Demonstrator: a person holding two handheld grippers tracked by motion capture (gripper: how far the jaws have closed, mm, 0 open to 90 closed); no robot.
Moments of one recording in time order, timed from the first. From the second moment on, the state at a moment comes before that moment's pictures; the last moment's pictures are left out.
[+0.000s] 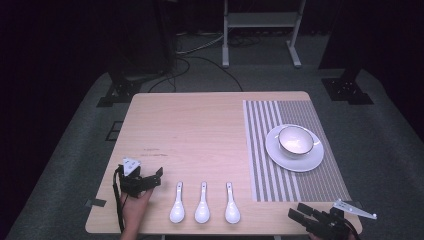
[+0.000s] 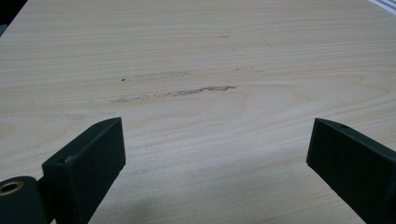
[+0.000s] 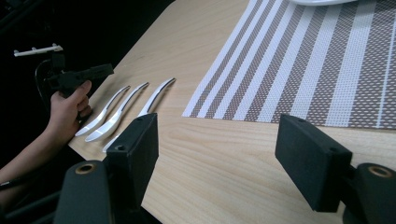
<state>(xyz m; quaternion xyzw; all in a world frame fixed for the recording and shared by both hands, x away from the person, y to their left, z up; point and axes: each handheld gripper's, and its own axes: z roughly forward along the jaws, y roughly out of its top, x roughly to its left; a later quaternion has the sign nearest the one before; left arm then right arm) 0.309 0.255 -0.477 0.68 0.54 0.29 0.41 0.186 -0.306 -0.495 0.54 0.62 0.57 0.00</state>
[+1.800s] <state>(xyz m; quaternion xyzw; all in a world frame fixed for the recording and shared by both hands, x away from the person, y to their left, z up) 0.309 0.257 -0.477 0.68 0.54 0.28 0.41 0.239 -0.229 -0.470 0.49 0.69 0.53 -0.05</state>
